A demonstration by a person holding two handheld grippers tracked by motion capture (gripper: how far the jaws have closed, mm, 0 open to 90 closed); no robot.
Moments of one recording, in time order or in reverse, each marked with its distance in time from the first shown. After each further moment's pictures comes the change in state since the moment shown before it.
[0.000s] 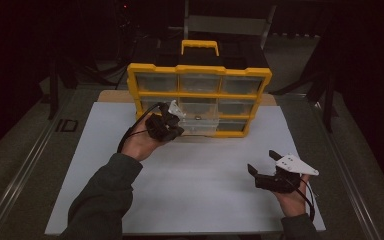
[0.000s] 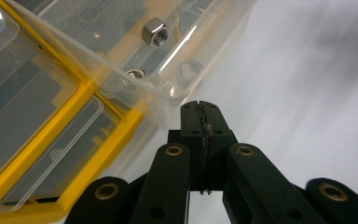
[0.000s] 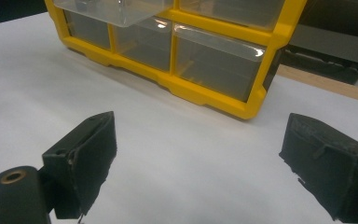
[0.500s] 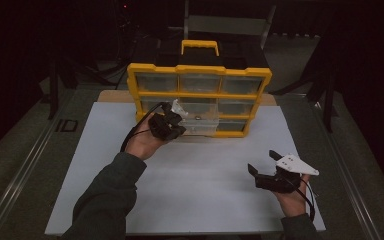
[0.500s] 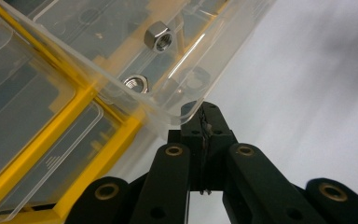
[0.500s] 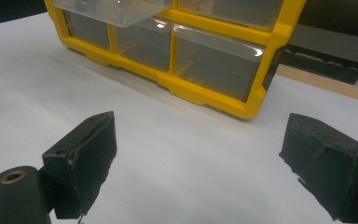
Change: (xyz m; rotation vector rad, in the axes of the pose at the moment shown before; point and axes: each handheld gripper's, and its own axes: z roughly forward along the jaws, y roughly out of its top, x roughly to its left) left arm 0.002 0.003 0.008 0.005 0.008 -0.014; right arm -0.001 0.000 0.000 -0.002 0.001 0.001
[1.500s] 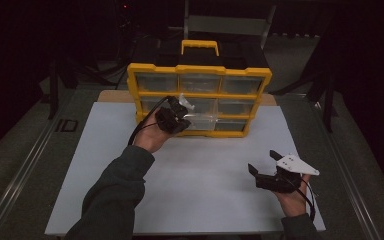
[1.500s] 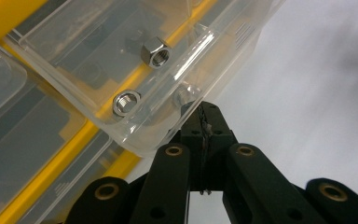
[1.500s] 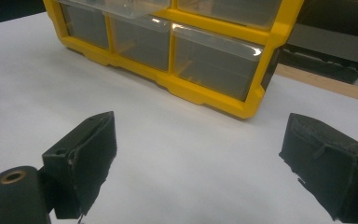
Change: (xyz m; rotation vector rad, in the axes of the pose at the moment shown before) left arm 0.006 0.022 0.013 -0.005 0.034 -0.019; right arm -0.001 0.000 0.000 0.002 -0.004 0.001
